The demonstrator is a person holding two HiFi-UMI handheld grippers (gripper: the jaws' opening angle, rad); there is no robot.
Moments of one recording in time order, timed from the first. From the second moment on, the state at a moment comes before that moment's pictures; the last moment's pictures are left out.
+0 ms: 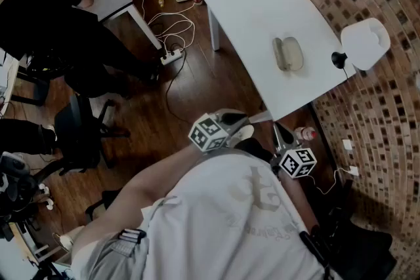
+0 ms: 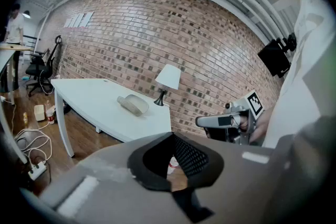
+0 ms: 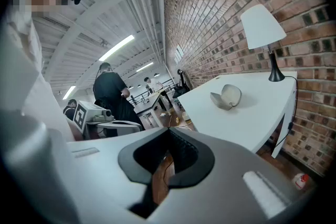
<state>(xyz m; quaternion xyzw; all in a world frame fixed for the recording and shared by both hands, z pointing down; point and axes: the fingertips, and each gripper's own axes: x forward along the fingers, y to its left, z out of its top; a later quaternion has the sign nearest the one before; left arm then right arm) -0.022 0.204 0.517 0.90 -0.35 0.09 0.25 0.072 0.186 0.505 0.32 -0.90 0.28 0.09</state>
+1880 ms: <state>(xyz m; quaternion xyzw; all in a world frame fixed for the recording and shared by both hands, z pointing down) 0.057 0.008 0.505 0.93 -0.23 0.18 0.21 0.125 -0.007 0.506 0.39 -0.87 0.30 0.04</state>
